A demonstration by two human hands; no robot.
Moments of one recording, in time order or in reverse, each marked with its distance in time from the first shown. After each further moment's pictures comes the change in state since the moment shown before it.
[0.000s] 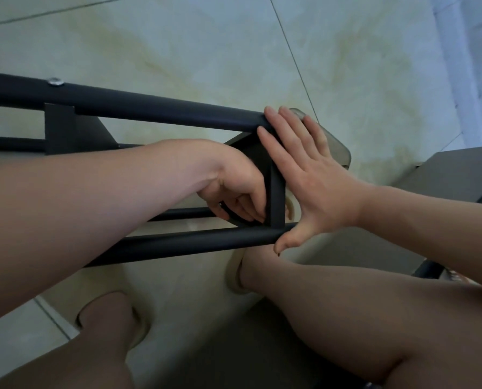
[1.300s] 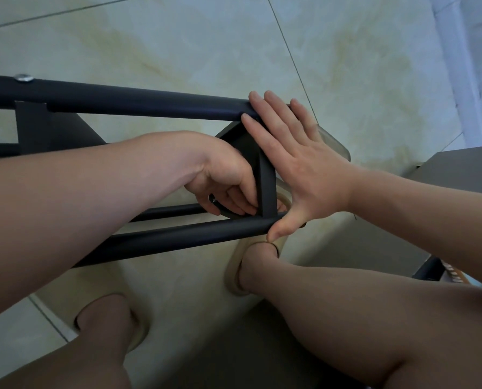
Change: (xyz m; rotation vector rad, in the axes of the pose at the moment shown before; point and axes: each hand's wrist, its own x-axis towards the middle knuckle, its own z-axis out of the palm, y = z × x) left_hand -0.009 -0.003 -0.013 0.009 0.023 -0.005; right_hand 0.020 0.008 -0.004 -0.013 0.033 -0.047
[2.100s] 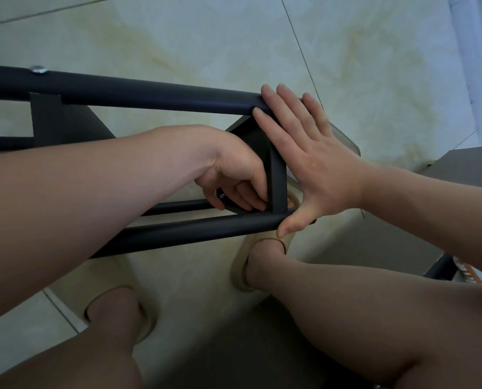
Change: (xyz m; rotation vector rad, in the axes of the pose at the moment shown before) left_hand 0.002 -0.001 -0.001 0.034 -0.003 -0.018; right_hand 0.001 0.002 0.003 0.004 0.021 -0.022
